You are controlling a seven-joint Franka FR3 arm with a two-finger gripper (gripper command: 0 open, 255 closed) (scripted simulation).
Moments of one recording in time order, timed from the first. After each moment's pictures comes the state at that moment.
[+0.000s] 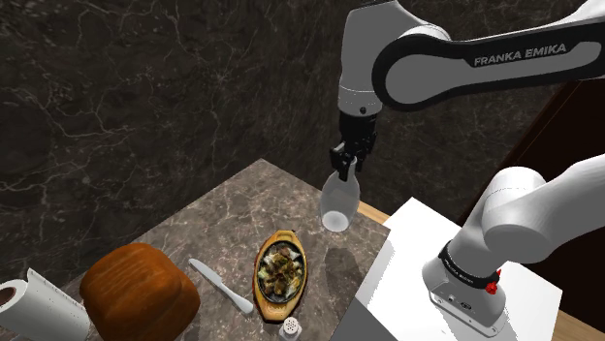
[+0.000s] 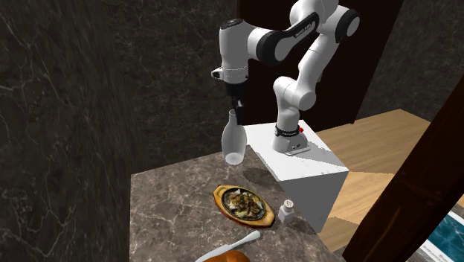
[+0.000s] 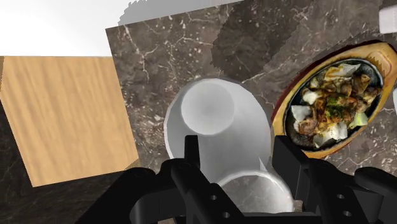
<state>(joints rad) 0.20 -0.58 0.26 -2.46 0.15 1.81 0.38</state>
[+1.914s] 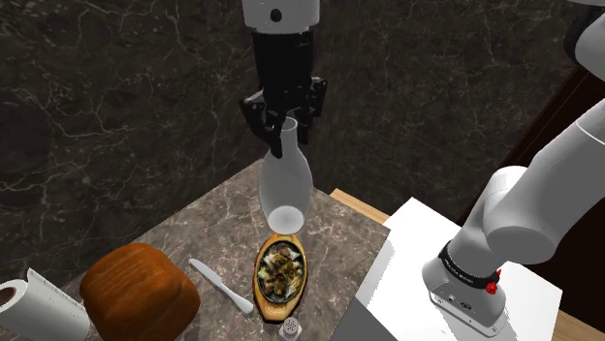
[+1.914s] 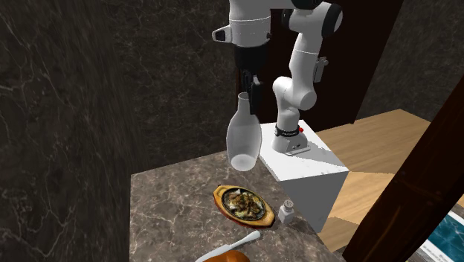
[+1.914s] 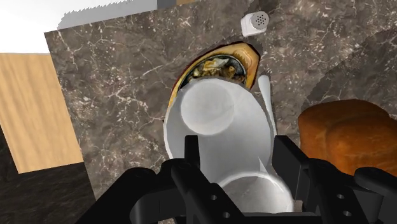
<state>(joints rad) 0.25 -0.16 0.52 -1.67 0.11 1.45 0.79</state>
